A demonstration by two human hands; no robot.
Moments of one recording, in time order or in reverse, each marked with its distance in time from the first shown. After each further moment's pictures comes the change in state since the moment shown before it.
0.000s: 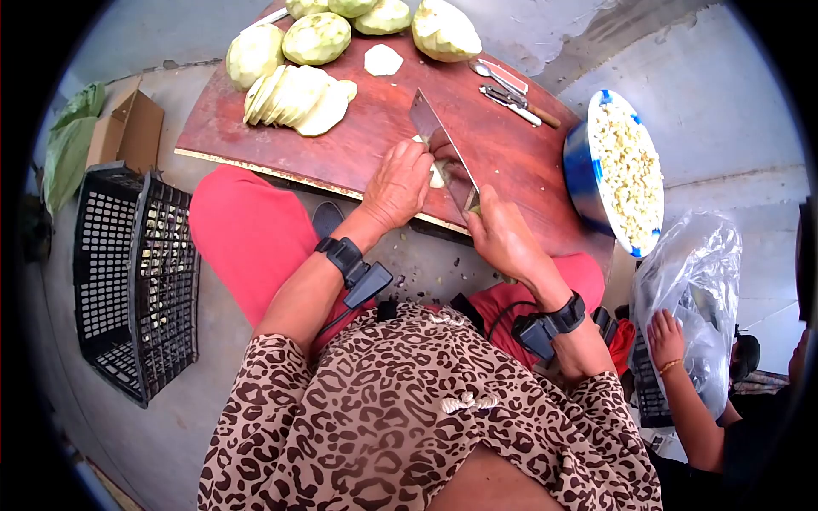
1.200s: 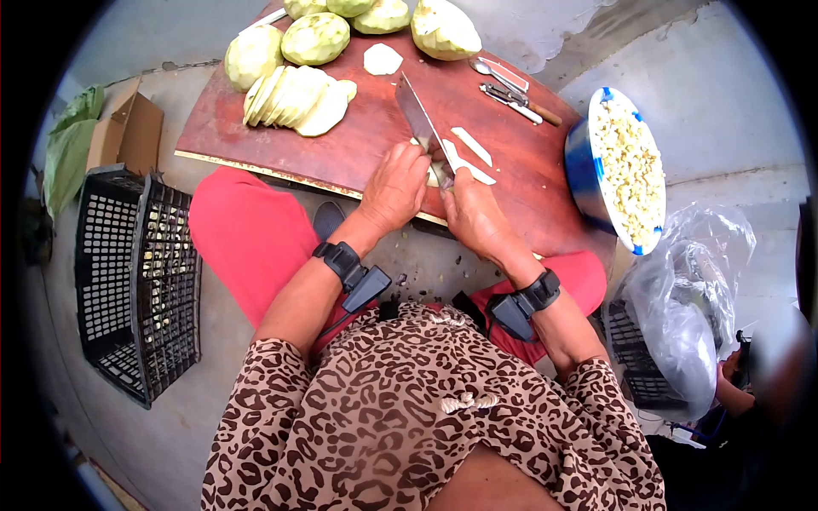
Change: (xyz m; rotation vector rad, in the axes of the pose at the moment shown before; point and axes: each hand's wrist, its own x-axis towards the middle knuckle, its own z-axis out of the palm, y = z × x) left_hand -0.005 0.001 -0.003 -0.005 -0.011 -0.008; right_hand 0.037 0.012 0.038 0.023 0.095 -0.028
